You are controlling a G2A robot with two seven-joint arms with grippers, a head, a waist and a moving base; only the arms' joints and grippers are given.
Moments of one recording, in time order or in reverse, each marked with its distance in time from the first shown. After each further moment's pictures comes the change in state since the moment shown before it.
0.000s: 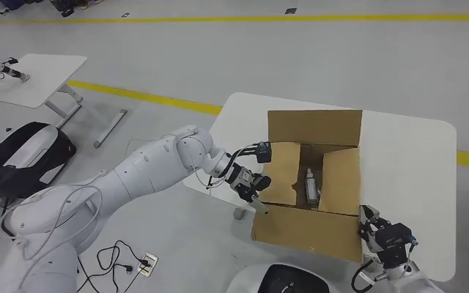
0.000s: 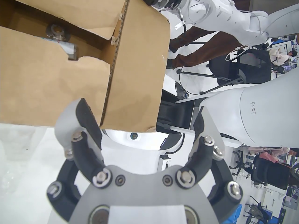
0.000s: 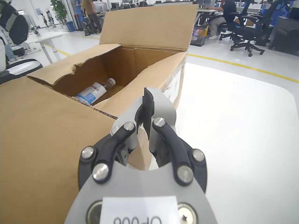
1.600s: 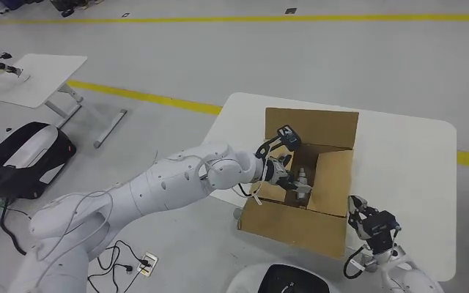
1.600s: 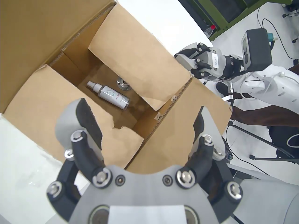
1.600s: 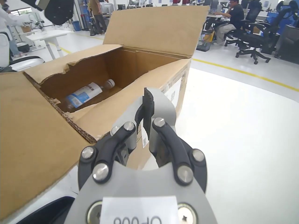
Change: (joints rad) left arm 0.105 -0.070 -0.129 -0.280 0.445 0.724 0.354; right arm 0.143 -0.019 -0.095 0.134 -0.045 -0.005 -0.040
